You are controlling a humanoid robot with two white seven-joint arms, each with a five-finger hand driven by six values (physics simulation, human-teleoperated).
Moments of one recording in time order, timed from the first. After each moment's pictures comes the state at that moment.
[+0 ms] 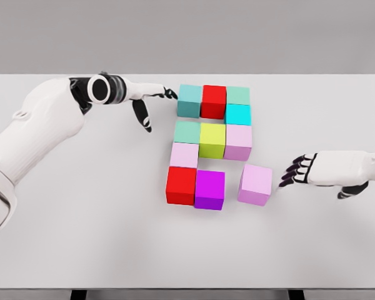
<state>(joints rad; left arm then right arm) -1.10 0.28 -1.09 -0.82 -0.13 0.04 -0.59 -0.60 -1.16 0.80 -1.70 0.30 -0.61 0.61</state>
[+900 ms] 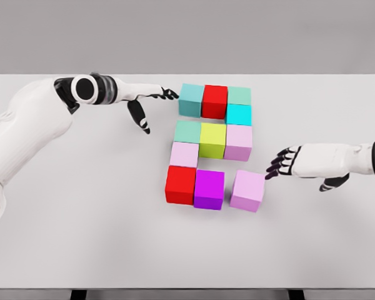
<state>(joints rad) -1.09 0.32 -1.09 -0.82 -0.03 -0.08 -0.61 -0.64 -1.06 0.82 -1.65 0.31 -0.61 0.61</state>
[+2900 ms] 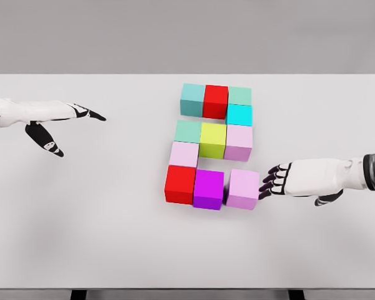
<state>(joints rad) -0.96 0.90 -1.10 -1.13 0.12 -0.61 -0.61 -0.66 -1.10 0.90 -1.76 0.32 -0.61 0.61</state>
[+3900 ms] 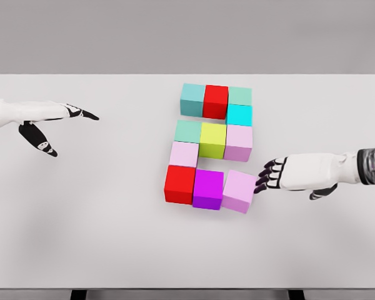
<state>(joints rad) -0.96 0.92 -1.10 -1.10 0.12 -0.61 -0.61 -0.67 -1.06 0.90 -1.73 0.34 -0.61 0.61</state>
